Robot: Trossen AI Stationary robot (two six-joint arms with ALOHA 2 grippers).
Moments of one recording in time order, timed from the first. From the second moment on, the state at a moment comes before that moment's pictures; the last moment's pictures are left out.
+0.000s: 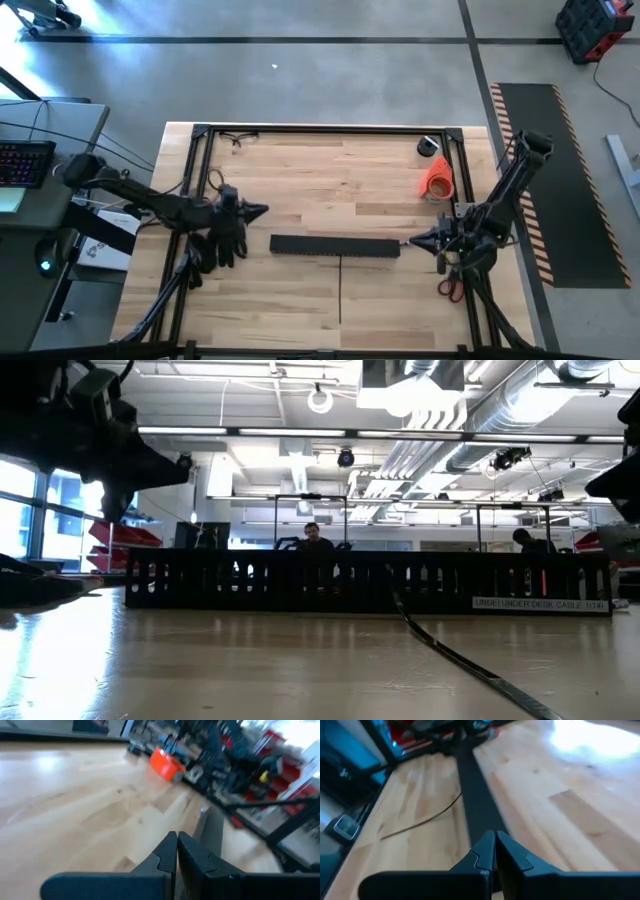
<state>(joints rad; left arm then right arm) -0.31 0.77 0.08 0.47 -0.58 -0.66 1.03 0.63 0.16 -0.23 0.99 0.94</state>
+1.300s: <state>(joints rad) 0.05 0.13 0.01 0.04 -0.20 -0.25 0.99 0.18 0.08 -0.19 0.87 0.42</state>
